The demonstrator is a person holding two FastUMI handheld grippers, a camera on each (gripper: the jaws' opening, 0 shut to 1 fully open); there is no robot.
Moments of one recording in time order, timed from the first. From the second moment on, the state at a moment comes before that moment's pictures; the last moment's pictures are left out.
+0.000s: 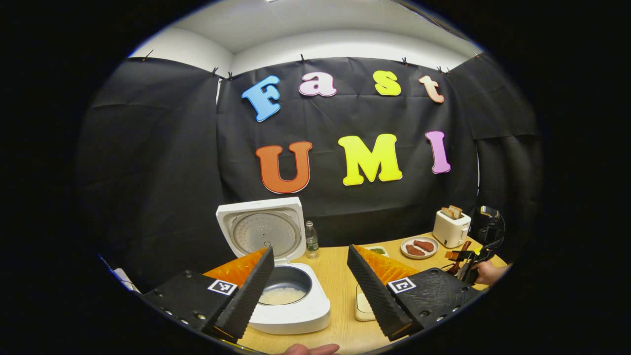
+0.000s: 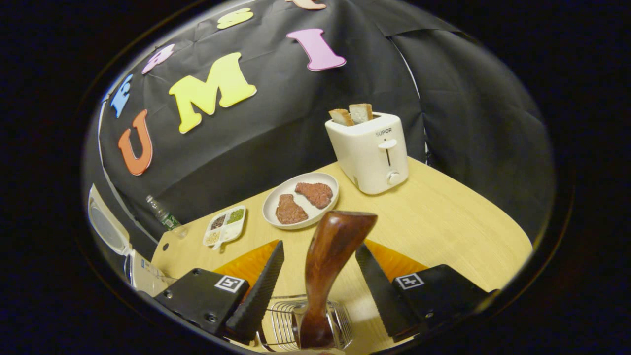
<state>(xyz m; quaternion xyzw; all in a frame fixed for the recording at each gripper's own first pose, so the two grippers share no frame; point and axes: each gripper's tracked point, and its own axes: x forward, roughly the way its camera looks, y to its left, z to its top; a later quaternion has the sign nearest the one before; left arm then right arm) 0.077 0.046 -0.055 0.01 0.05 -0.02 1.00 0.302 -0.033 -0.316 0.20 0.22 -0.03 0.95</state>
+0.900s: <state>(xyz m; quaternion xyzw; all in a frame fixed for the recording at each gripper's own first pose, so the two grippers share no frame) 0.078 0.058 -0.058 0.02 0.05 -0.01 1.00 0.290 -0.023 -0.229 0.09 0.16 -0.03 0.98</state>
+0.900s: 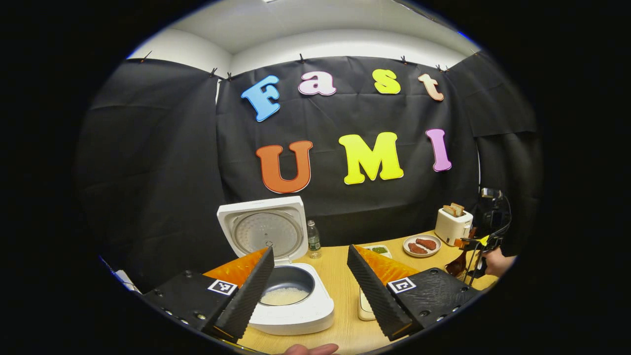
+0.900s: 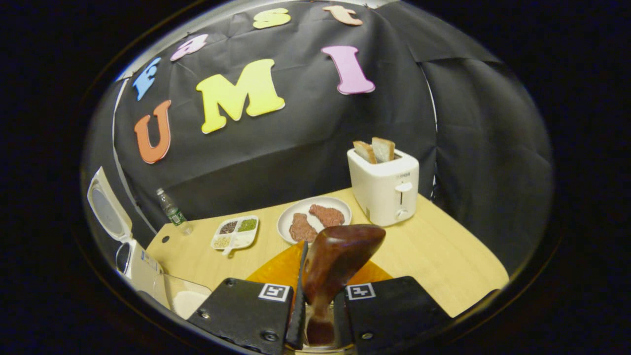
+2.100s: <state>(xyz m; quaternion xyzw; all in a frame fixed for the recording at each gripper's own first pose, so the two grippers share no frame) 0.071 0.120 -0.092 0.00 0.07 0.04 1.00 0.245 0.217 -0.170 -0.13 0.06 0.03 0.99</state>
